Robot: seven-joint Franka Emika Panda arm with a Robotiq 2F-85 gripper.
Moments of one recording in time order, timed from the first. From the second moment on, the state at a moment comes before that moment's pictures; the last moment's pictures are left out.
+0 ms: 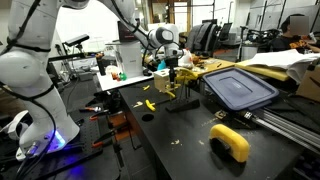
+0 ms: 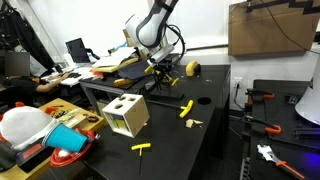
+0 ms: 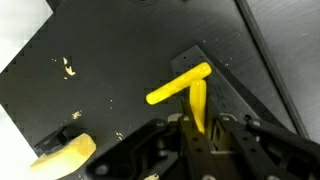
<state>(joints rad) 0.12 0.51 -0.10 -1.80 -0.27 2.10 0.77</state>
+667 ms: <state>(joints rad) 0.13 0.50 -0.11 -1.80 -0.29 2.10 0.80</state>
